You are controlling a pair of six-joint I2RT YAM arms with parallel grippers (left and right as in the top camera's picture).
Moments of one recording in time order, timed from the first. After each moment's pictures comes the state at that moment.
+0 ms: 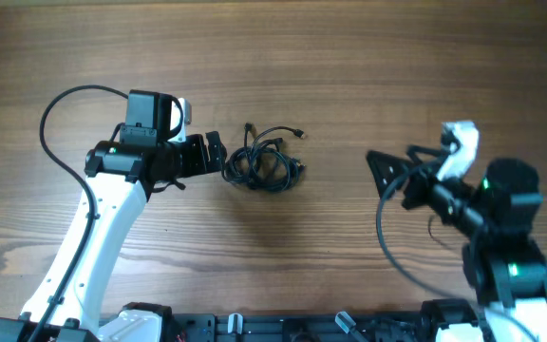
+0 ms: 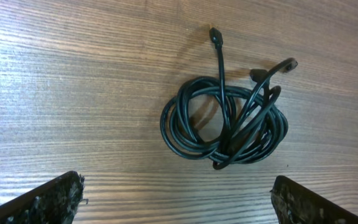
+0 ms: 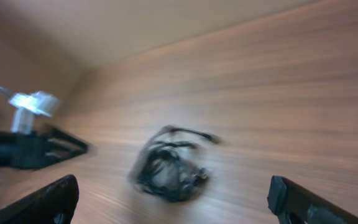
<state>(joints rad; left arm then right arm) -0.15 1.36 1.03 -0.81 0.21 -0.33 0.05 0.77 0.72 -0.39 -0.57 0.39</state>
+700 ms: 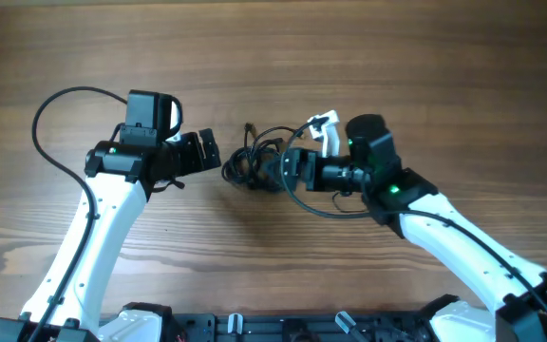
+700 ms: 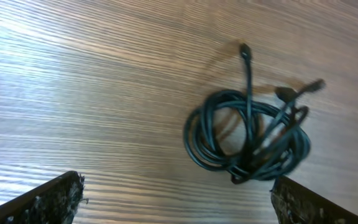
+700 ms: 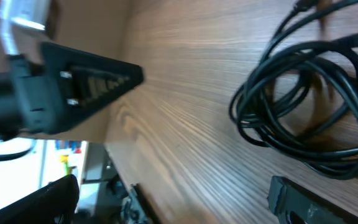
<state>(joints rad) -0.15 1.36 1.03 -0.80 0.10 -0.39 0.51 1.41 0.74 0.05 -0.68 0.76</state>
